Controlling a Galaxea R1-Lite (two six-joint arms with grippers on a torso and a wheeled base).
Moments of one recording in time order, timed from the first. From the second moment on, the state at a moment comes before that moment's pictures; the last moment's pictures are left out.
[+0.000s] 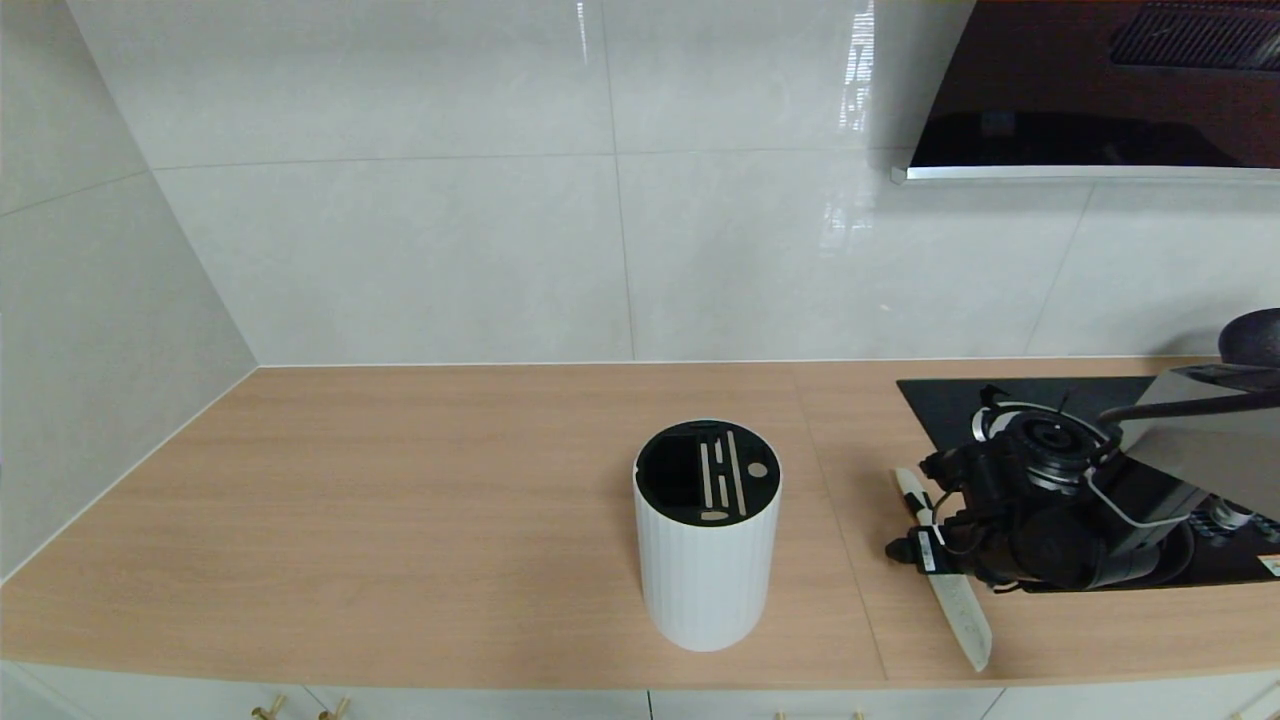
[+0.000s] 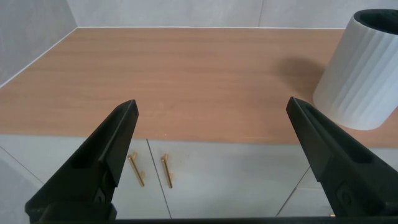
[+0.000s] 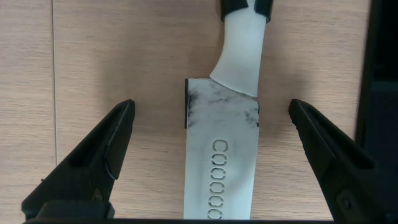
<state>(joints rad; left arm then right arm) 0.00 0.00 0.00 0.00 0.04 0.00 0.17 2.30 -0.92 -0.52 -0.11 0.11</state>
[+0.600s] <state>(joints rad) 0.00 0.00 0.00 0.00 0.04 0.00 0.17 2.32 -0.91 -0.52 -0.13 0.11</state>
